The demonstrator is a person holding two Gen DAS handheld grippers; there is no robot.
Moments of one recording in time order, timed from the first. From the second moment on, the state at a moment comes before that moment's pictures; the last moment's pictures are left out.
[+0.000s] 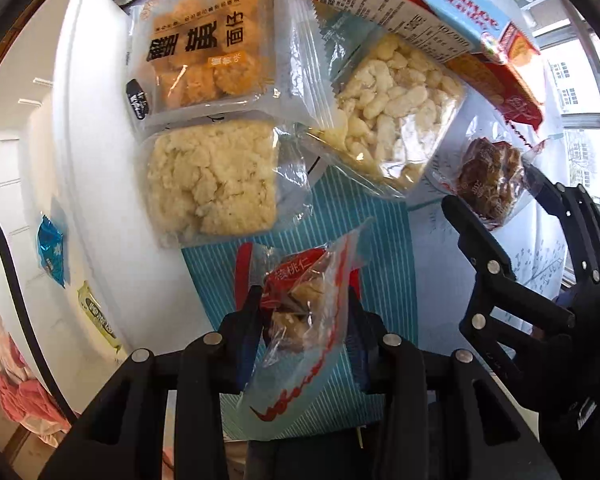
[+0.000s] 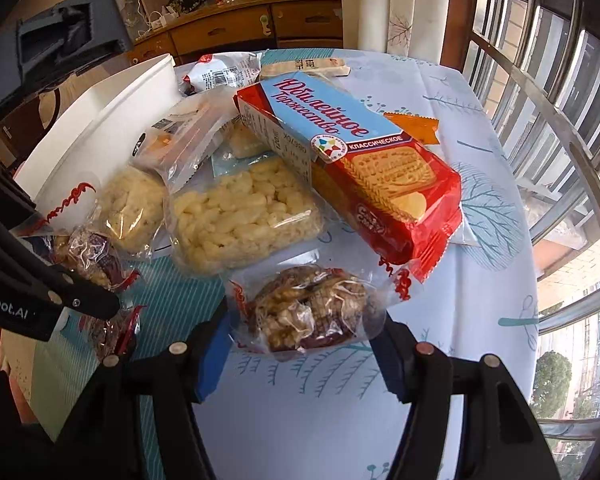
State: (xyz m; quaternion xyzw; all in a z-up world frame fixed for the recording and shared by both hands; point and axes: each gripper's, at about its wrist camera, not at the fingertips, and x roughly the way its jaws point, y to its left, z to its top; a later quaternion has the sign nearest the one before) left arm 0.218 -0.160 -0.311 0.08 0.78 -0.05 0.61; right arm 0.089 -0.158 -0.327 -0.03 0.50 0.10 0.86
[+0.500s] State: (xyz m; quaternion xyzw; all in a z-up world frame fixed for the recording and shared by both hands) left arm 0.192 -0.135 -0.202 0.06 0.70 -0.07 0.71; right arm 0.065 -0.137 -0.277 -0.02 0.45 0.11 0.89
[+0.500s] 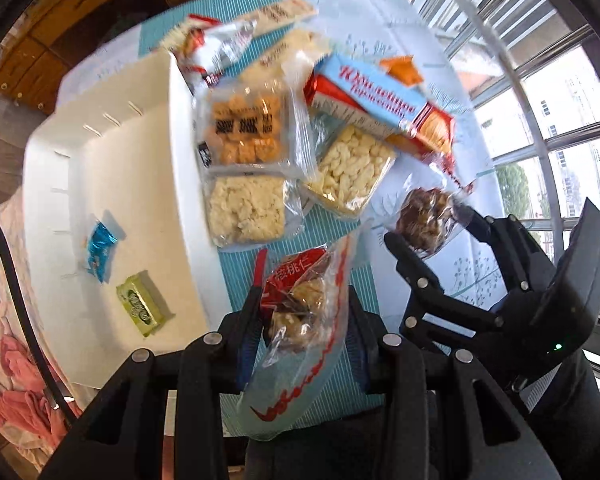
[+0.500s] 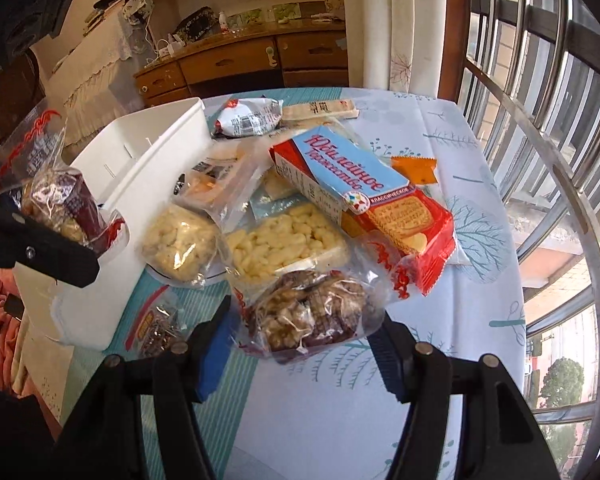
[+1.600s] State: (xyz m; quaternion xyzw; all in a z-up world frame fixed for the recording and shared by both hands) left arm 0.104 0.023 -0.052 -0.04 0.48 -0.08 0.87; right arm 0.041 0.015 -0.179 -0.01 0.33 0.18 0.93
